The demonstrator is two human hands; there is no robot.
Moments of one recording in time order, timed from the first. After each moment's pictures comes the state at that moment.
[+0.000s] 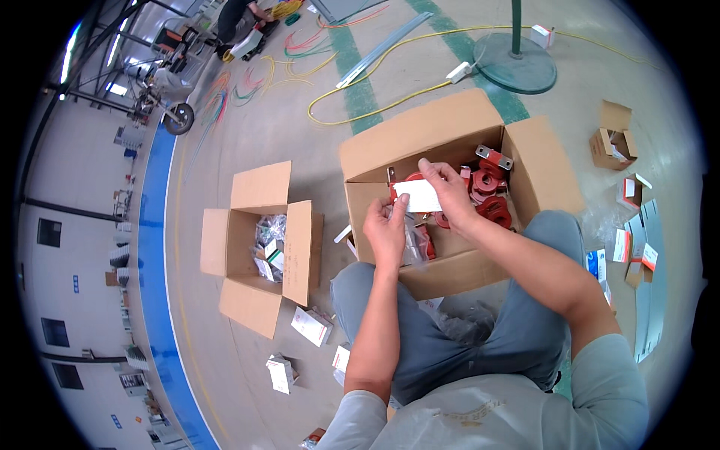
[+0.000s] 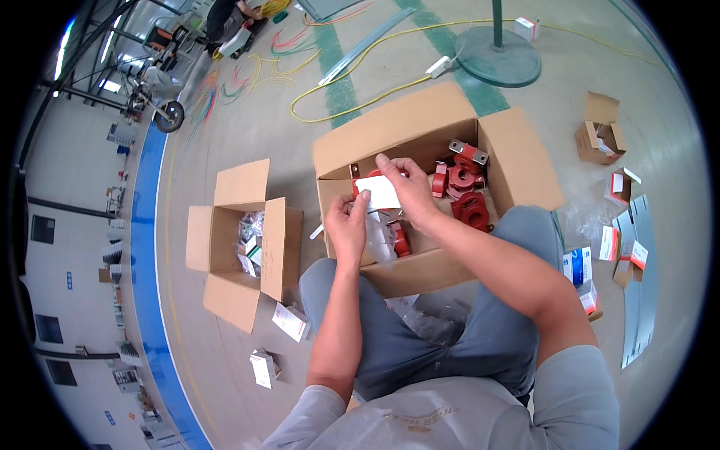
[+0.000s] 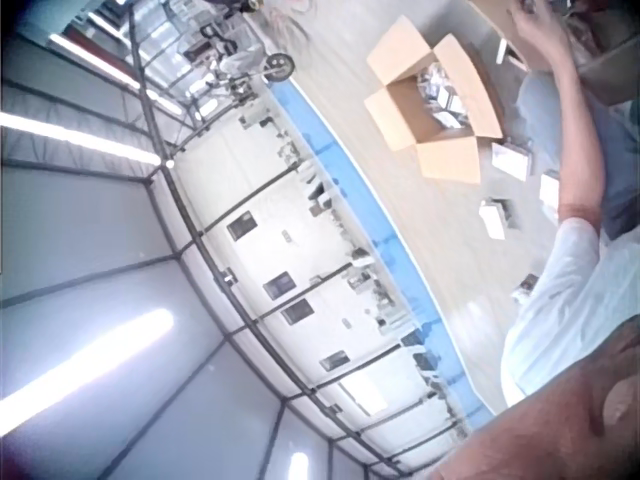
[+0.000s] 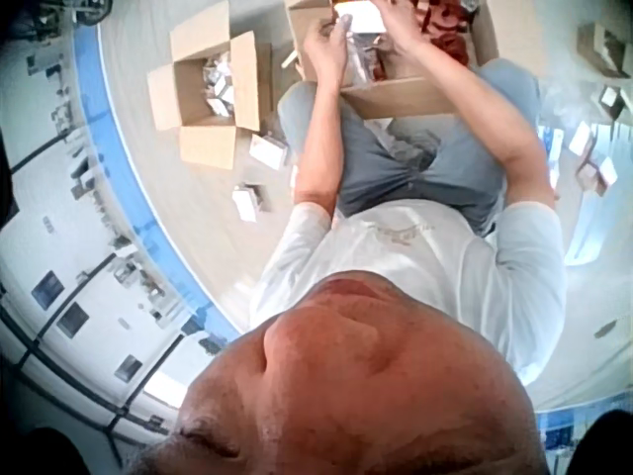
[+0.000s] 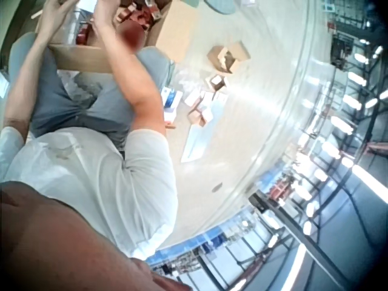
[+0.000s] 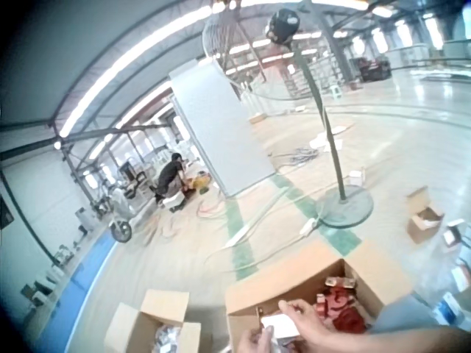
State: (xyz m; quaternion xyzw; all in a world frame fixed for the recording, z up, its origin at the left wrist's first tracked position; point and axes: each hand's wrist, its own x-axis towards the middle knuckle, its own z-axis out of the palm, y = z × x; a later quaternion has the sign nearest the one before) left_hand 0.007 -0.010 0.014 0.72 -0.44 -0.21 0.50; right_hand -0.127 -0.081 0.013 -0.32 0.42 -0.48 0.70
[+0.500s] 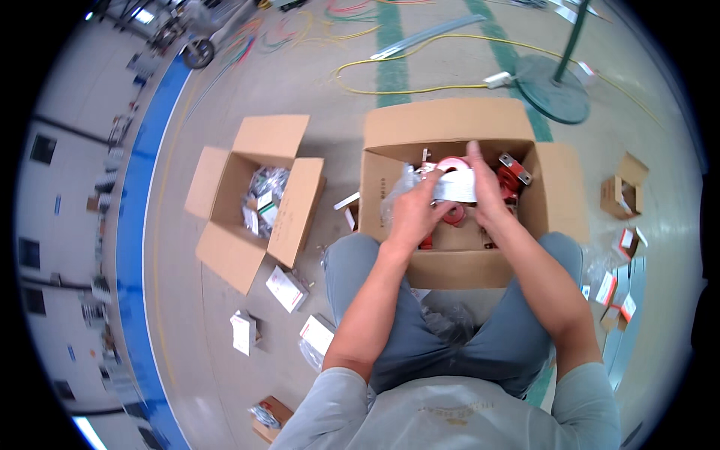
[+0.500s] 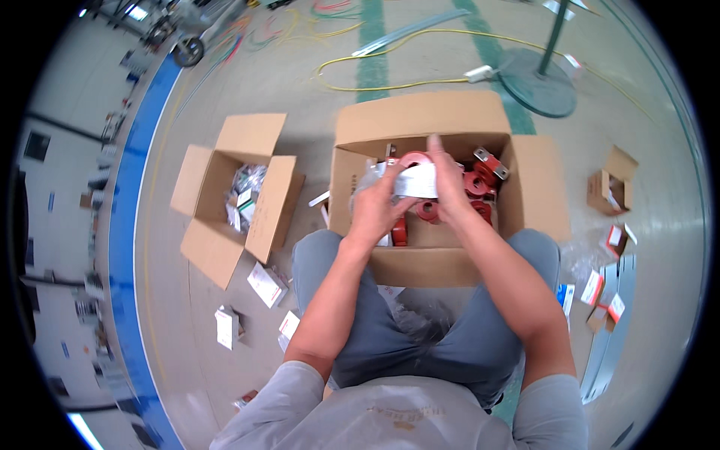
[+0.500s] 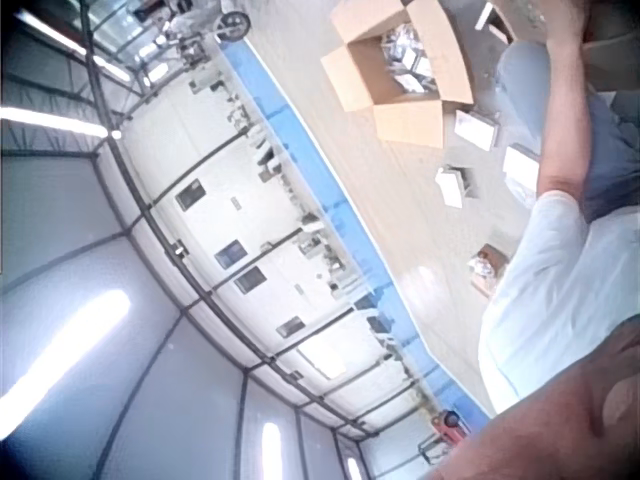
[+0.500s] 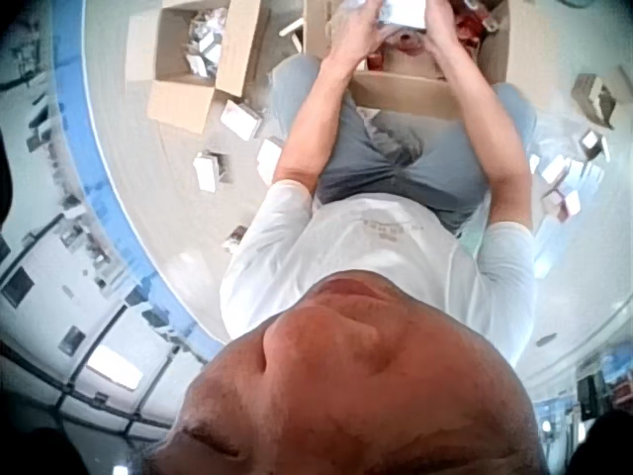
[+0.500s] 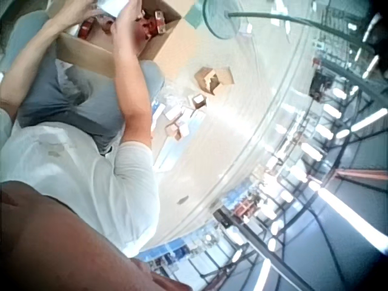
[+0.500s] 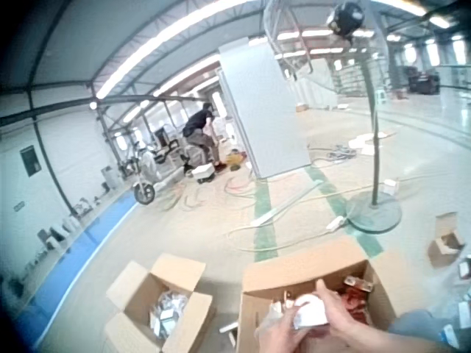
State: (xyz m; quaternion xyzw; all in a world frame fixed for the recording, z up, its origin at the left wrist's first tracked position) left_hand 0.002 -0.008 0.017 0.66 -0.66 -0.13 0.35; right_hand -0.141 -0.095 0.021 -0.33 0.39 -0.39 0.77
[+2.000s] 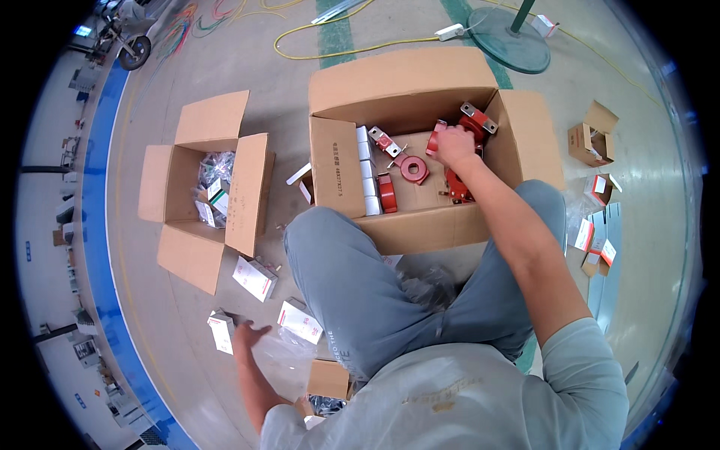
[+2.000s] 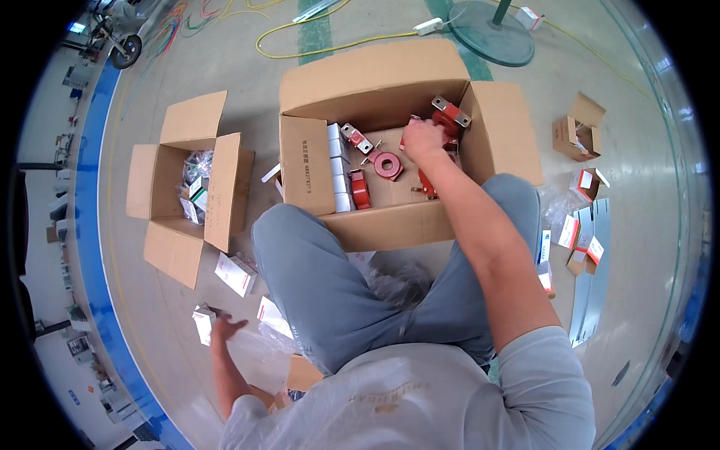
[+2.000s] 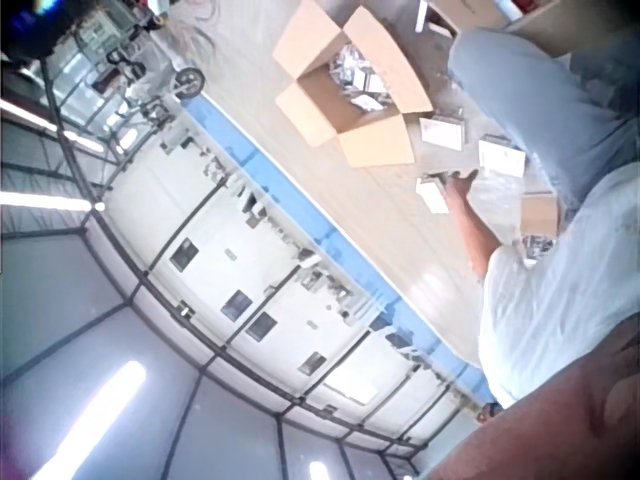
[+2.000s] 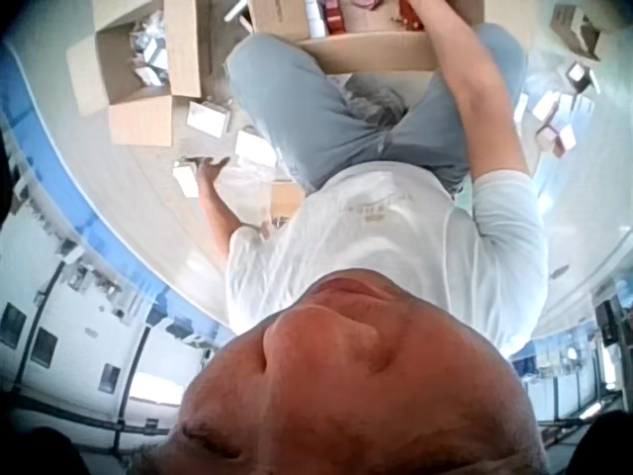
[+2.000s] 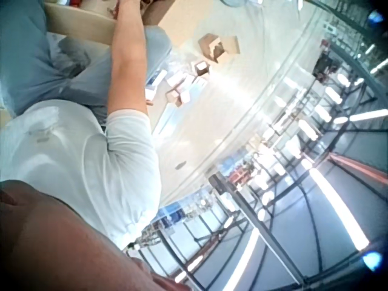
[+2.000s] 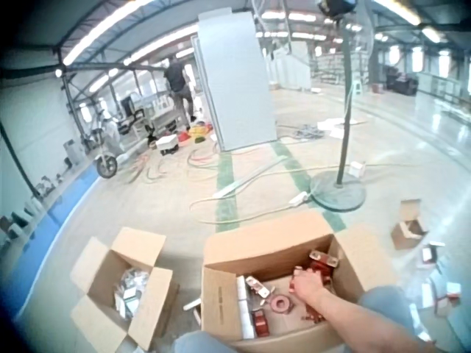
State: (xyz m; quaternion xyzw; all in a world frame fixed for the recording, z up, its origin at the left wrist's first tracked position) left_hand 0.325 0.439 -0.074 0.89 -0.29 -0.29 -0.21; right_hand -0.170 -0.146 -0.123 -0.80 0.59 0.12 0.09
